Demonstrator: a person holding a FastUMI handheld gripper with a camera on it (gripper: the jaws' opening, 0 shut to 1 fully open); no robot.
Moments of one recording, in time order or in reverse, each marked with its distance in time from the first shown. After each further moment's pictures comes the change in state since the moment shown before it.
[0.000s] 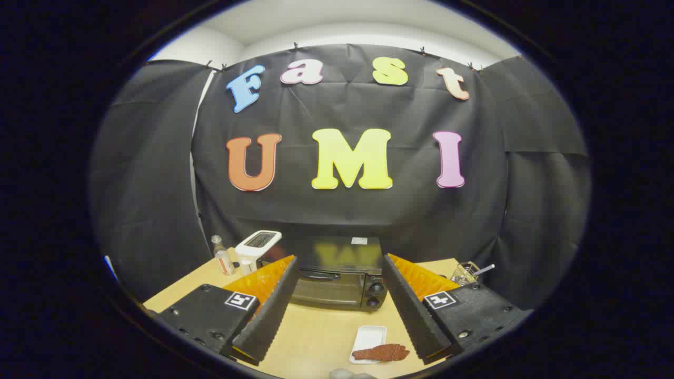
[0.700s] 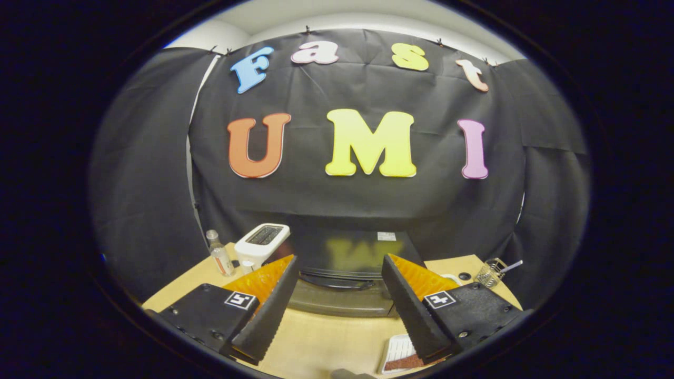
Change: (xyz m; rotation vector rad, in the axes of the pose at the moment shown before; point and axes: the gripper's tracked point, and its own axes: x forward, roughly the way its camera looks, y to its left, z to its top) arm 0.085 0.072 -0.012 -0.006 0.026 0.030
